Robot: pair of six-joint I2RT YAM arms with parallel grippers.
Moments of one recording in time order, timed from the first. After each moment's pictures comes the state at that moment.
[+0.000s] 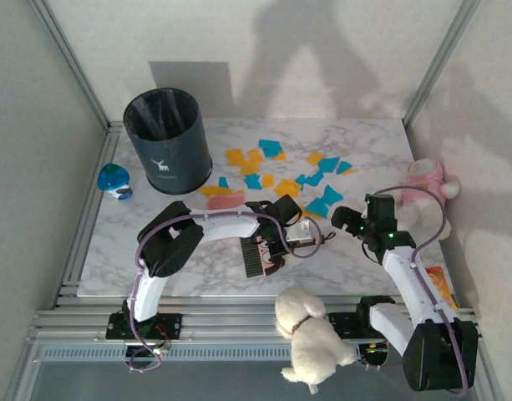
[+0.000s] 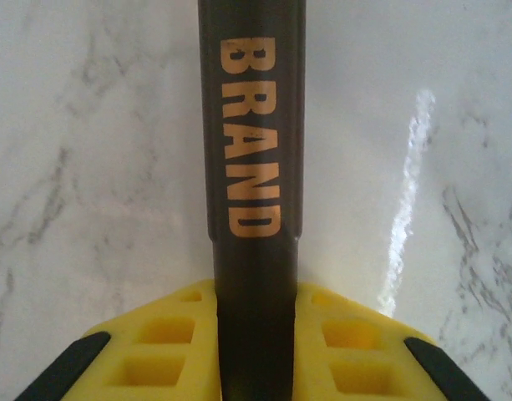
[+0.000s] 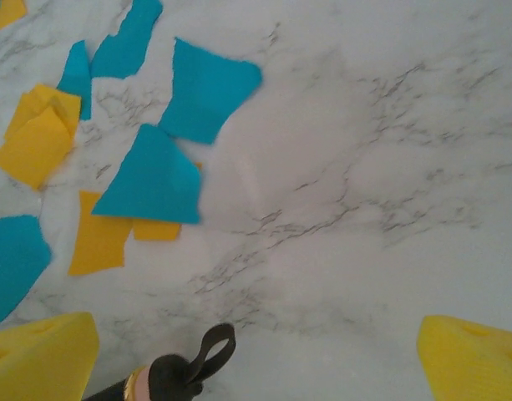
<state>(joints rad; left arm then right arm) -0.93 2.05 1.39 -0.47 0.20 0.38 0.09 0.96 0.58 -0.48 -0.07 0.43</state>
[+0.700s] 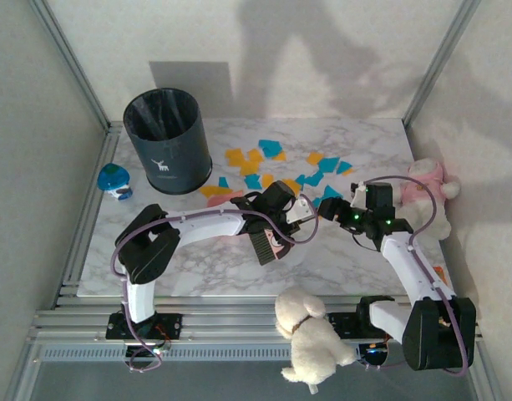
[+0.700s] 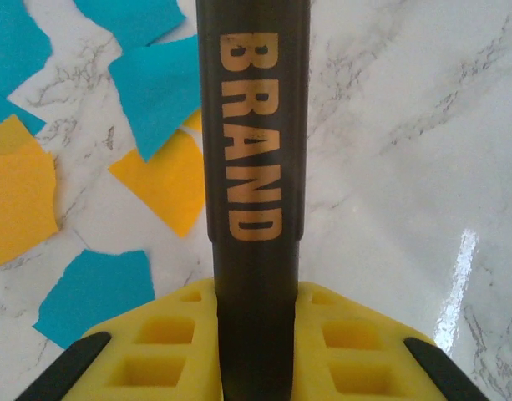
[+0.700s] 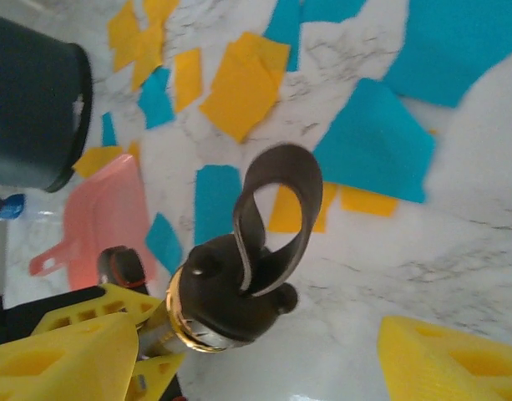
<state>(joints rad) -0.90 1.90 1.33 -0.26 0.12 0.26 0.09 1.10 0.66 -0.38 -0.52 0.50</state>
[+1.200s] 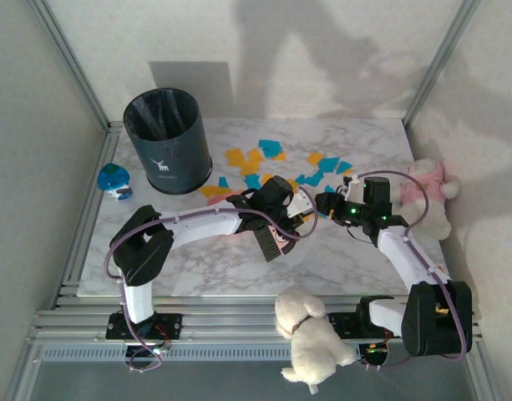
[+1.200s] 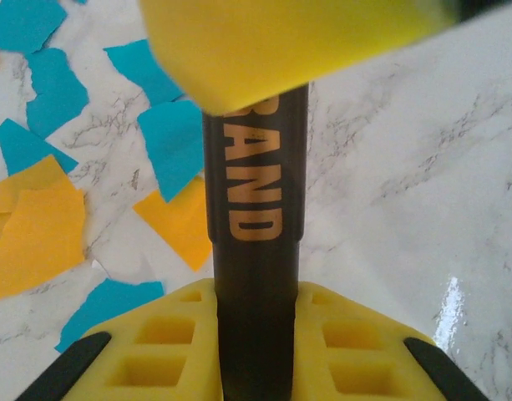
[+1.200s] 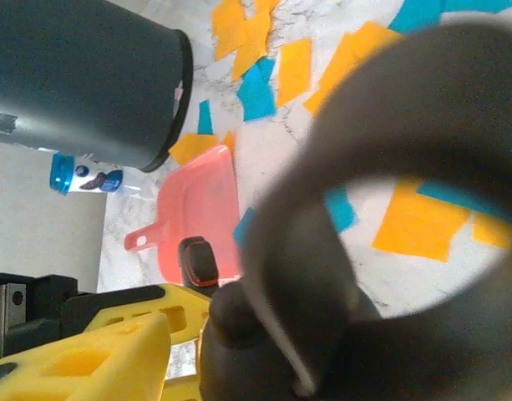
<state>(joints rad) -0.90 1.87 1.33 -0.20 0.15 0.21 0.10 1.18 0.66 -0.20 -0.72 0.56</state>
